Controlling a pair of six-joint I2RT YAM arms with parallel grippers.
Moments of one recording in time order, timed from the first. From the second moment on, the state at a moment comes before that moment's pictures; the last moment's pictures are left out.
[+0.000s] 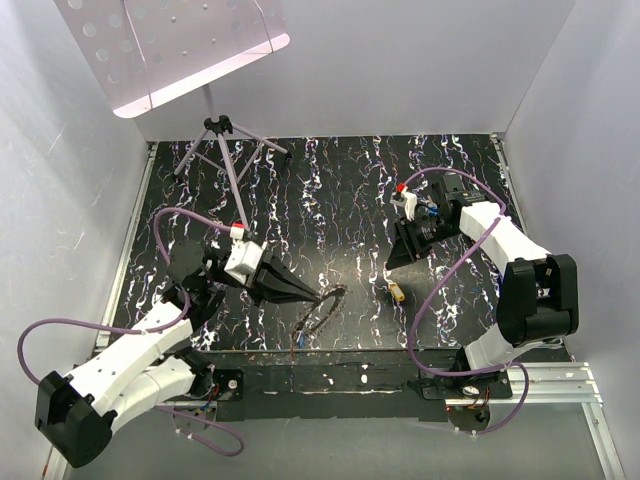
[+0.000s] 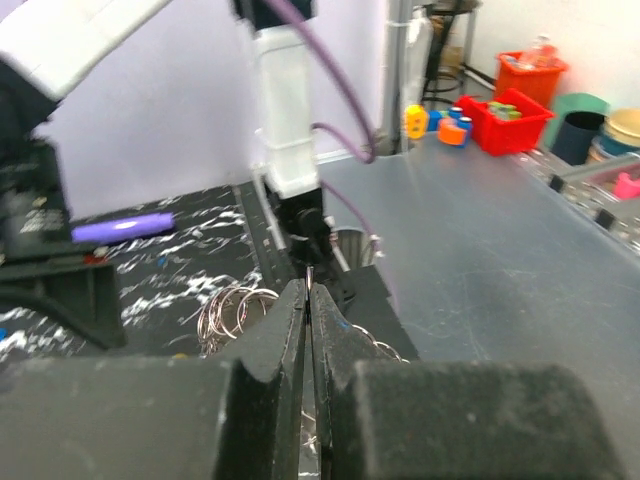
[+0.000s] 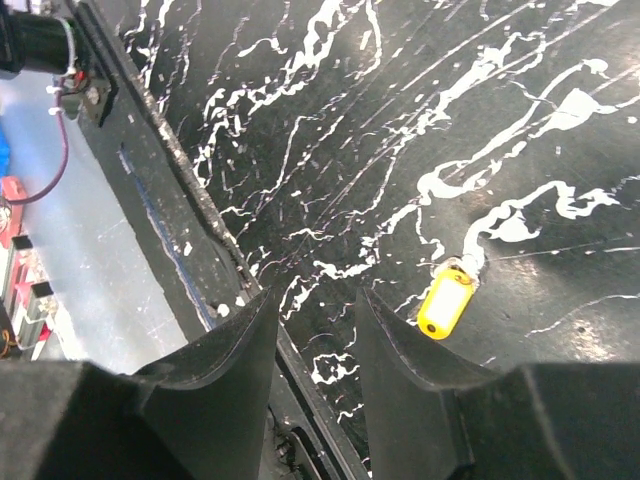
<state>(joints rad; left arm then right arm) -0.65 0.87 0.64 0.73 1.24 -0.36 0.20 1.56 1.13 -0.94 -0.90 -0.39</state>
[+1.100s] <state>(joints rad) -0.45 0.86 0.63 0.20 1.00 -0.04 0.26 1.79 1.12 -0.83 -0.50 -0.20</state>
